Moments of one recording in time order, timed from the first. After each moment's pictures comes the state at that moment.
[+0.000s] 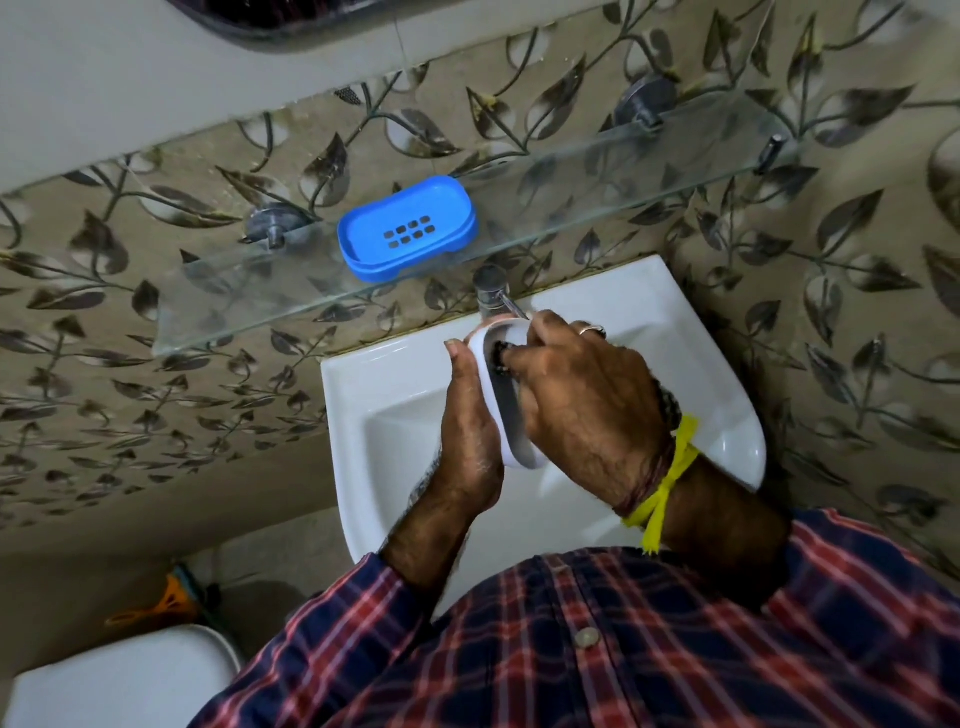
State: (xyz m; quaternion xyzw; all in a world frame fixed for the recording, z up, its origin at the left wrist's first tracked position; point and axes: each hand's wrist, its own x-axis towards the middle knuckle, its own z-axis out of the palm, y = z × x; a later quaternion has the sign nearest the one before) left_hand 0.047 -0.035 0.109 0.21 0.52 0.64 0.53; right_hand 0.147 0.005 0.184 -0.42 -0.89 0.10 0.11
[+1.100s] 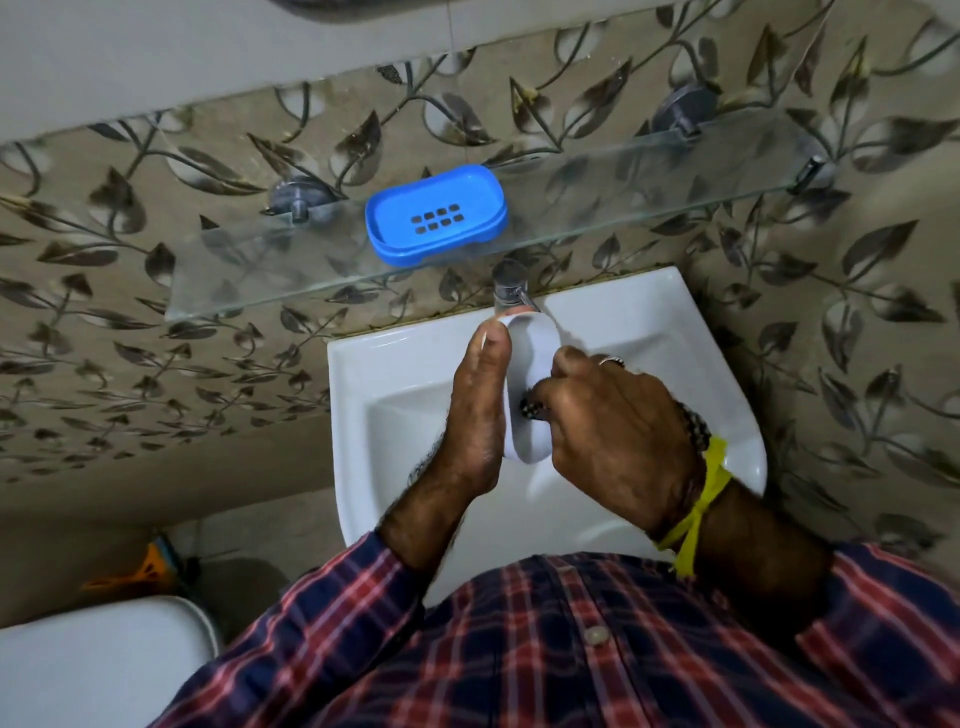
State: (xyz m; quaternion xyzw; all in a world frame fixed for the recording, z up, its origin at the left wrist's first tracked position) left_hand 0.039 -0.033 0.119 0.24 0.57 0.63 0.47; right_hand 0.162 0.002 0.174 -0.37 -0.92 0.13 0.03
